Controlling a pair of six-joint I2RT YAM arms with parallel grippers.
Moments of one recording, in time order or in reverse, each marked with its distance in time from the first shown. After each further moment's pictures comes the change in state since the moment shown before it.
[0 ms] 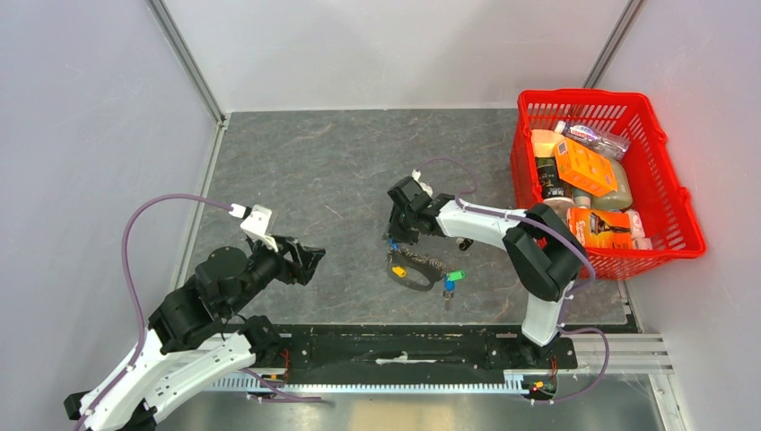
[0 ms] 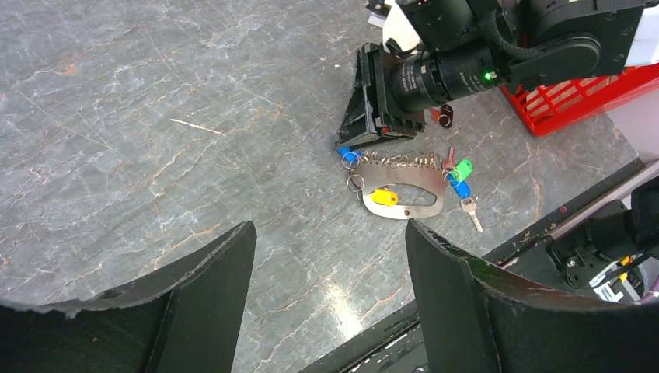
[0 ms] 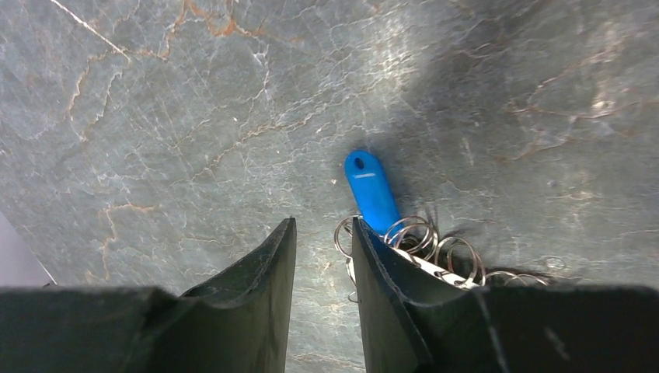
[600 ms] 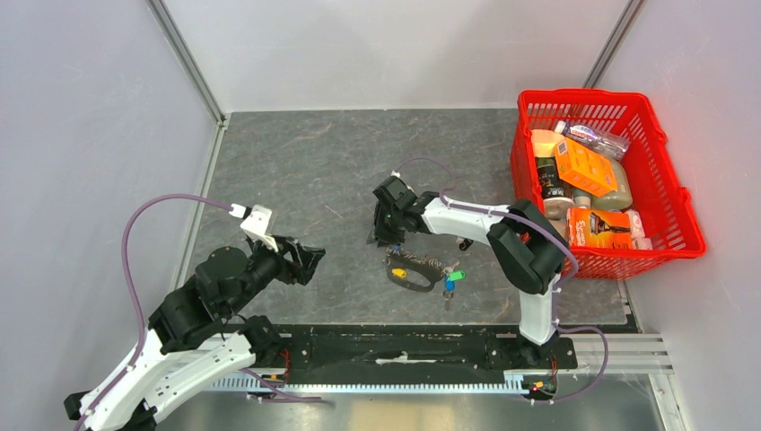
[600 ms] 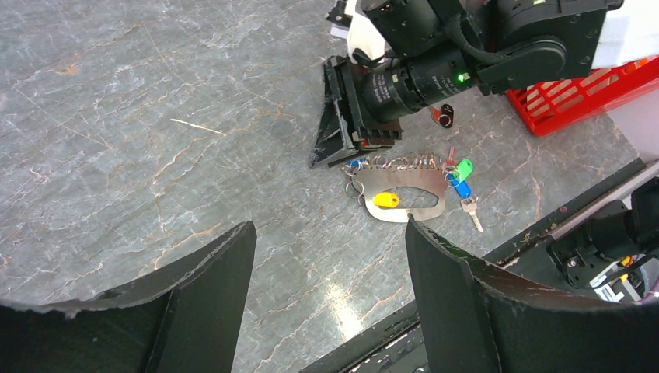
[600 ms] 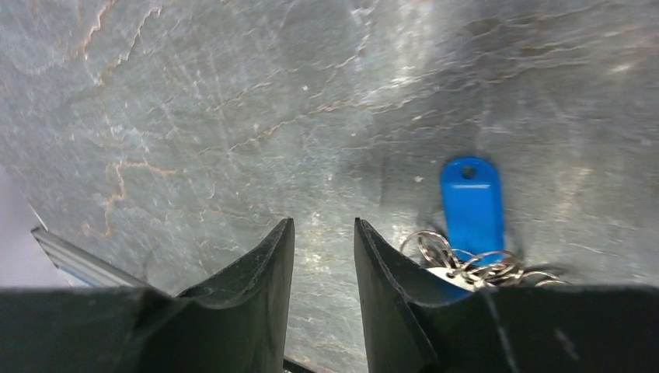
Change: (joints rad) left arm 0.000 0.000 0.000 0.000 -0.001 0.000; right arm 0.041 0.093 0.106 -0.014 -0.101 -0.055
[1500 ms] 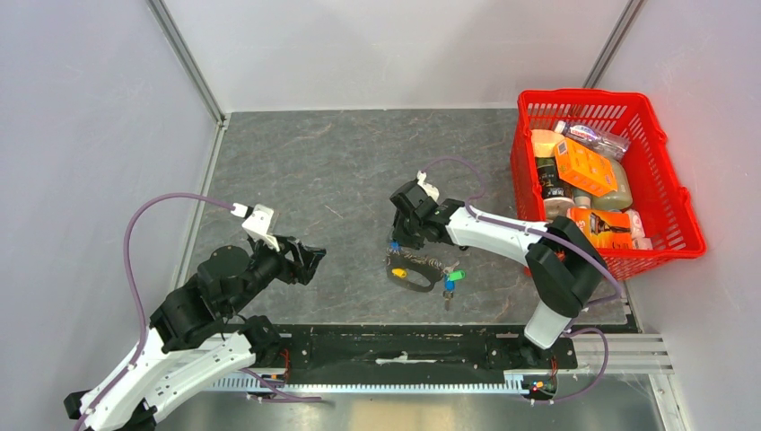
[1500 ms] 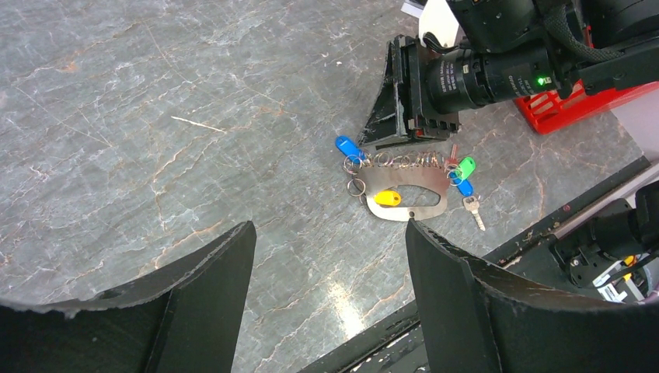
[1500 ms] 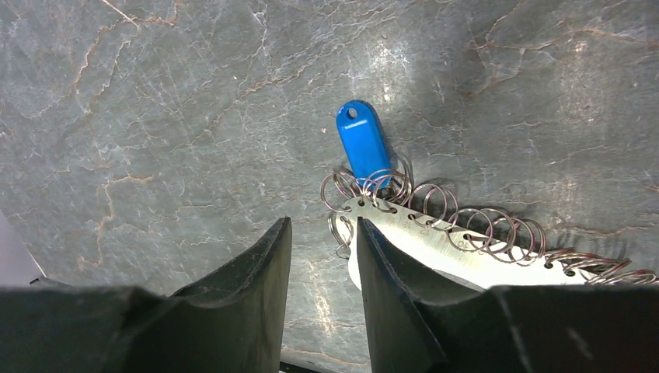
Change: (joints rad) left arm 0.000 0.009 -0.001 0.000 -0.001 0.000; right arm 0.007 -0.221 -0.154 -0.060 0.174 0.069
